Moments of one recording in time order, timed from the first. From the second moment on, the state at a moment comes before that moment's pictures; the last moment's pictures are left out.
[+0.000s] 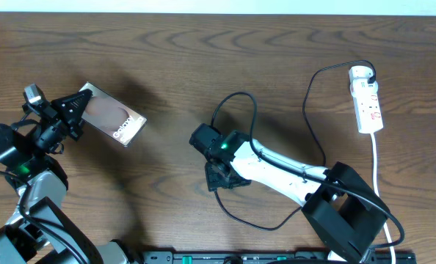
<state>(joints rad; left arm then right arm) 0.66 1.51 0.62 0.89 1.31 -1.53 0.89 1.89 1.23 -0.87 -0.07 0.74</state>
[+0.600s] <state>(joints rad) 0.66 1.51 0.62 0.89 1.31 -1.53 0.88 1.93 1.23 -0.85 -0.08 0.75</state>
